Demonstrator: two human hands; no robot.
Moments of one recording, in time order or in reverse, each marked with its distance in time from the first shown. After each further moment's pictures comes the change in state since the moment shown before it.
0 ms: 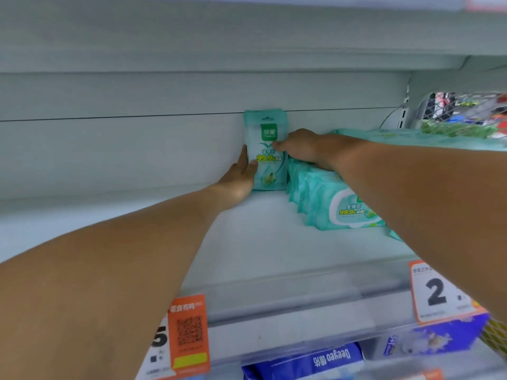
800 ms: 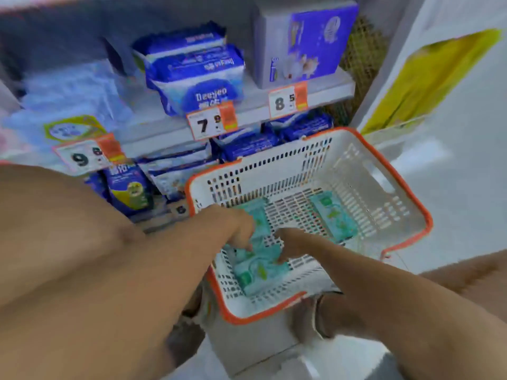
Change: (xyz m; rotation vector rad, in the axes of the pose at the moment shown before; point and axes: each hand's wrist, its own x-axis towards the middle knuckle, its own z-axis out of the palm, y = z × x) left_hand -0.429 -0.059 0.271 1.024 -1.372 0.061; right_hand -0.530 0.341 0.241 -0.348 -0.886 0.497
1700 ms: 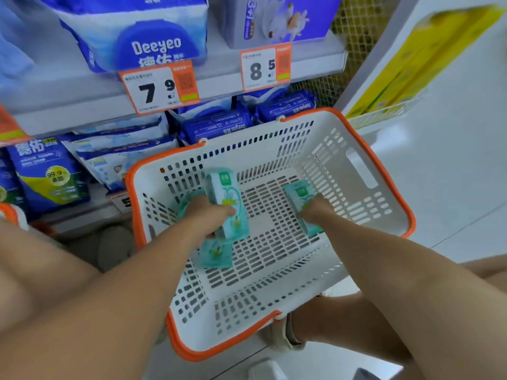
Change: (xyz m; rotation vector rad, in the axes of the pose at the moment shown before) left_hand 0.103 0.000 0.032 -1.691 0.448 -0.338; right_hand 0.044 0.130 -0.040 0.377 0.355 0.601
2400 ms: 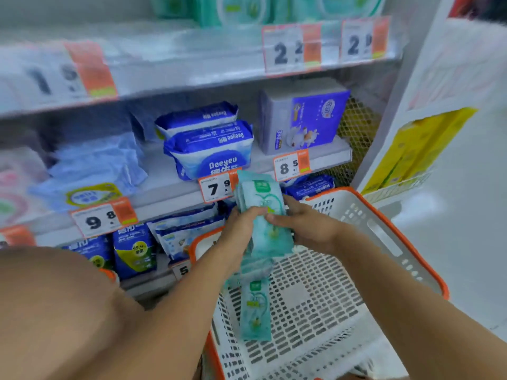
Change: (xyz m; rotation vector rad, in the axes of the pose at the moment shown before) left_hand -0.091 0.101 -0.056 -0.562 -0.104 0.384; right_hand -0.195 -0.127 -0.117 0.894 -0.618 -0.747
